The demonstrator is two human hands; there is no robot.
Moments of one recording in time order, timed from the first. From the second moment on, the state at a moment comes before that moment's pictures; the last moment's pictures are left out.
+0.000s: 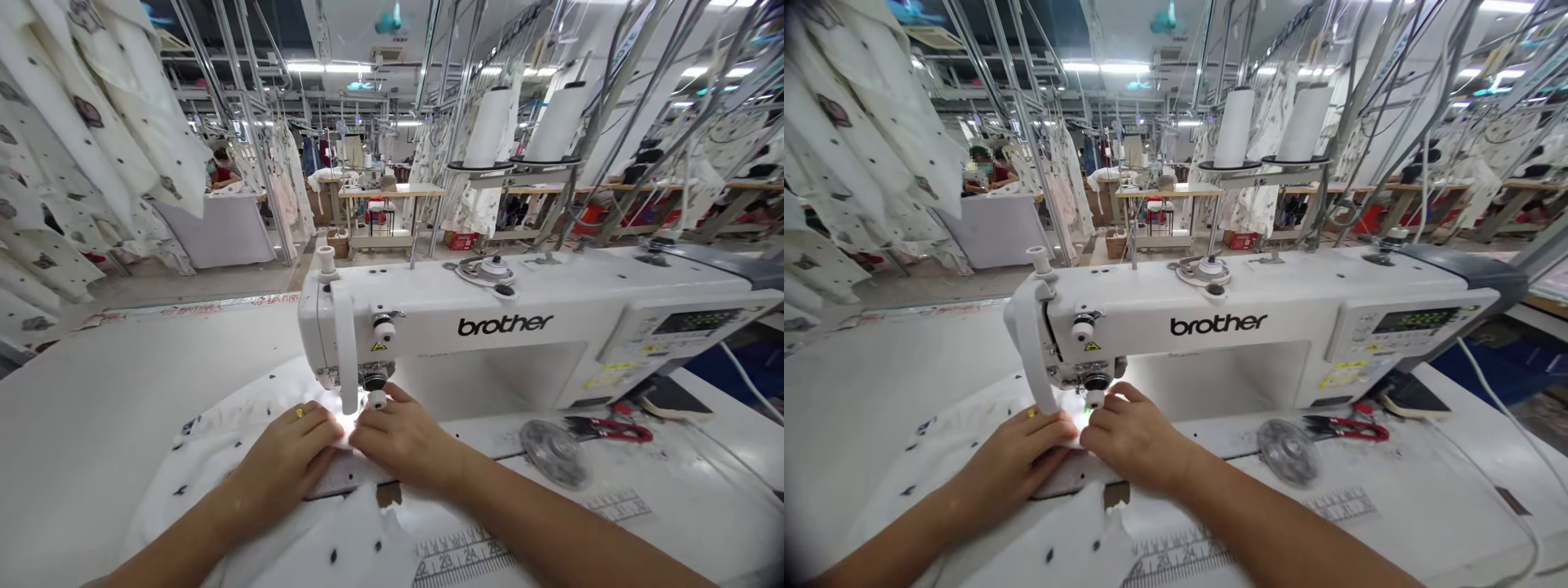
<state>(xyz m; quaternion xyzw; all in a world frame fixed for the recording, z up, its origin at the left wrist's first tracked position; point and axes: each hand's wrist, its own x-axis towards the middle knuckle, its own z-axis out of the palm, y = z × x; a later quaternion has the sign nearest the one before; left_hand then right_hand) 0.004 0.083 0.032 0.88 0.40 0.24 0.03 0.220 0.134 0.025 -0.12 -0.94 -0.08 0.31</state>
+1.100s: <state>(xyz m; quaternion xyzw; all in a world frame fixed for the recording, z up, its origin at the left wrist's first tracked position) -0.016 0.110 0.029 0.92 0.33 0.15 -0.12 0.228 0.129 0.047 -0.28 -0.95 0.01 0.11</state>
